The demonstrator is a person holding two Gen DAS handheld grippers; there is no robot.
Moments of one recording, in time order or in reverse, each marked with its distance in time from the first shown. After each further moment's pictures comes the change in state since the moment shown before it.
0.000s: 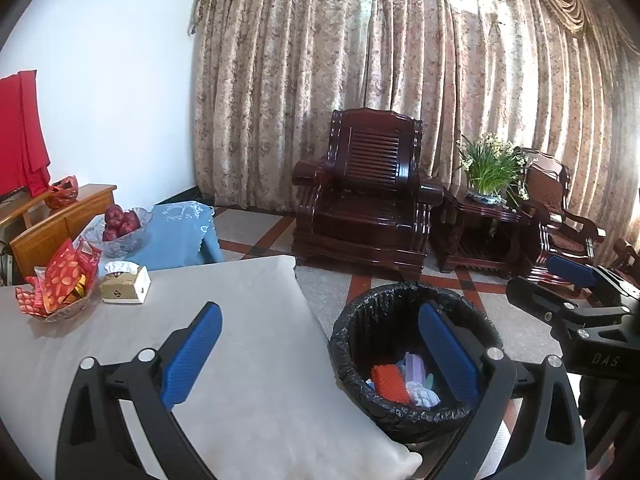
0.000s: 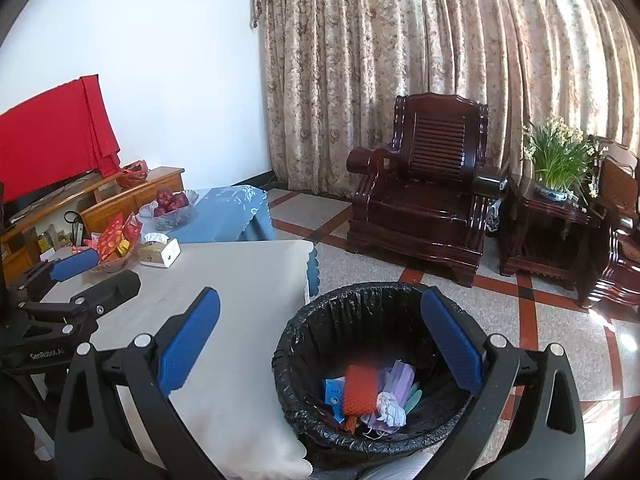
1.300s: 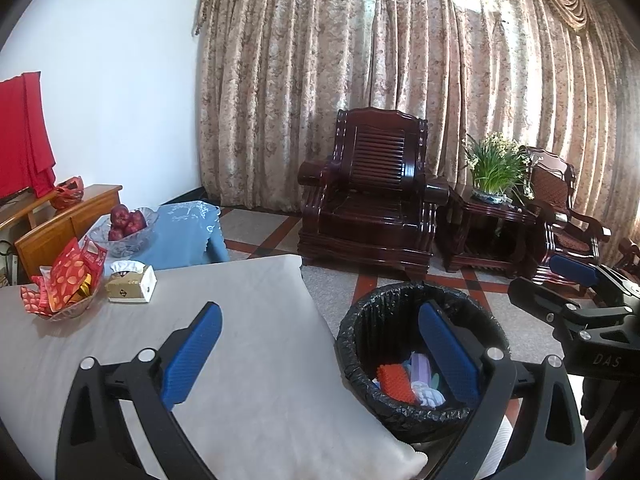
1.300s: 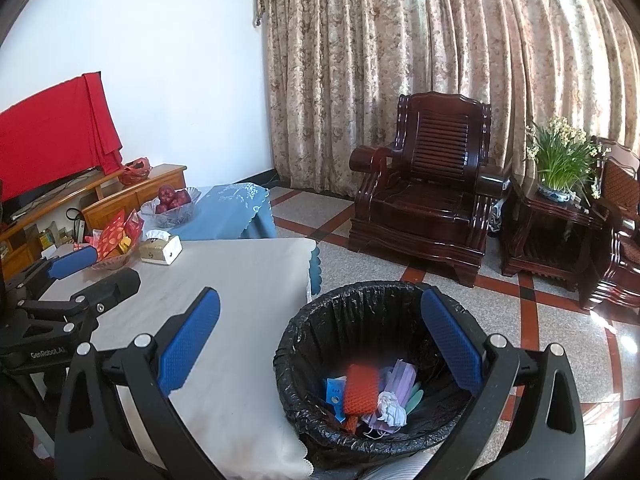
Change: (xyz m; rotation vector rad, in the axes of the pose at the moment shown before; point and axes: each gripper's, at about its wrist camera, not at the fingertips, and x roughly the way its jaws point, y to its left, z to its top) left arm 0.001 0.006 0.002 0.001 0.004 0.019; right arm 0.002 0.005 0.000 -0.002 0.004 0.004
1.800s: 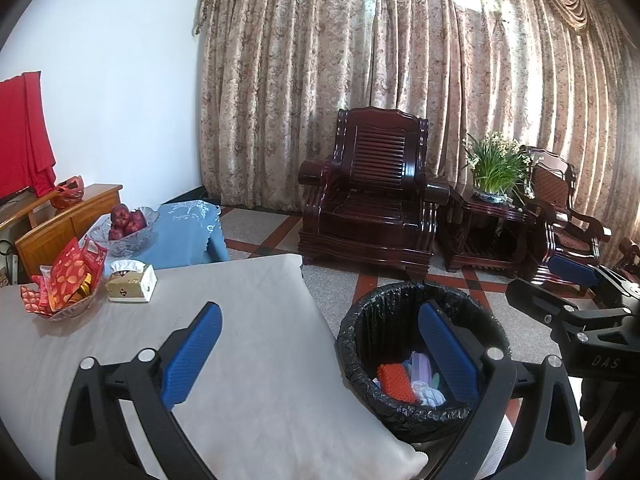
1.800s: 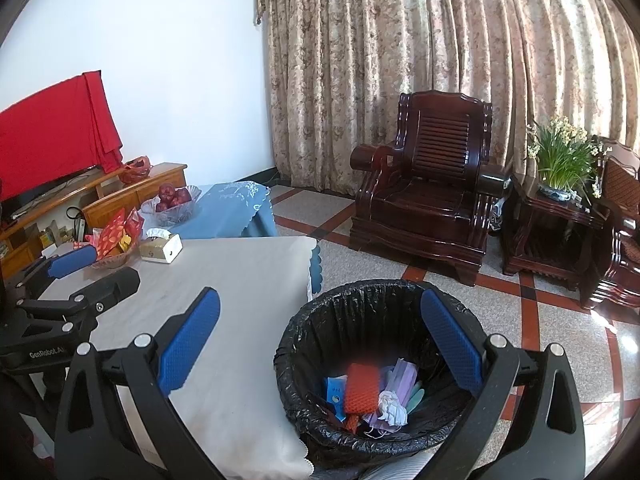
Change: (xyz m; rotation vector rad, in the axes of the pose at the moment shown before) left arm 0.000 0.000 0.000 0.000 0.001 0.001; right arm 0.002 0.001 -0.002 -0.003 0.004 0.002
